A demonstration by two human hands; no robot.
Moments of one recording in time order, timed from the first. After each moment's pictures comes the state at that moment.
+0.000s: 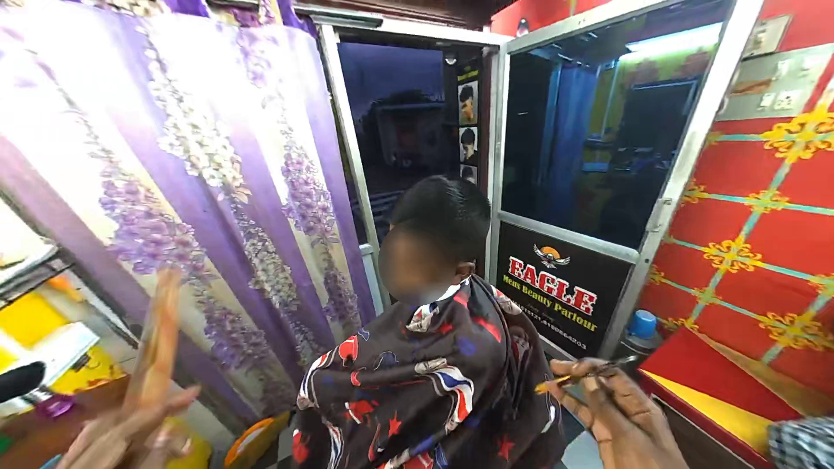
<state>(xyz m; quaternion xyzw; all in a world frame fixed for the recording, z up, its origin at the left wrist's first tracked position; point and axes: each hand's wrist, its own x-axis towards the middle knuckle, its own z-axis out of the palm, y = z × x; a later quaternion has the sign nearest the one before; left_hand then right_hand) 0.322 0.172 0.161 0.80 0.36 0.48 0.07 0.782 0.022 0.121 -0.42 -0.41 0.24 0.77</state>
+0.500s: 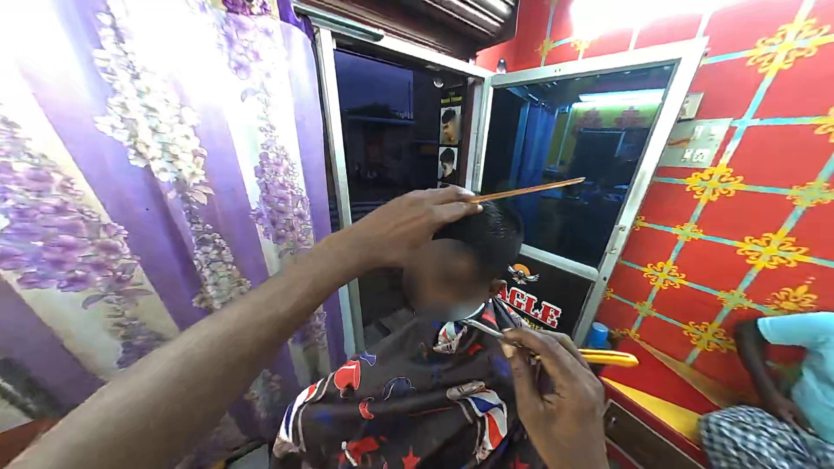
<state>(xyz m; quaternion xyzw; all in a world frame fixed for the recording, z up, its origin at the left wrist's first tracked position) 0.554 0.345 0.348 0.94 -0.10 0.29 -0.11 0.679 0.121 0.172 -0.56 -0.55 -0.30 0.54</state>
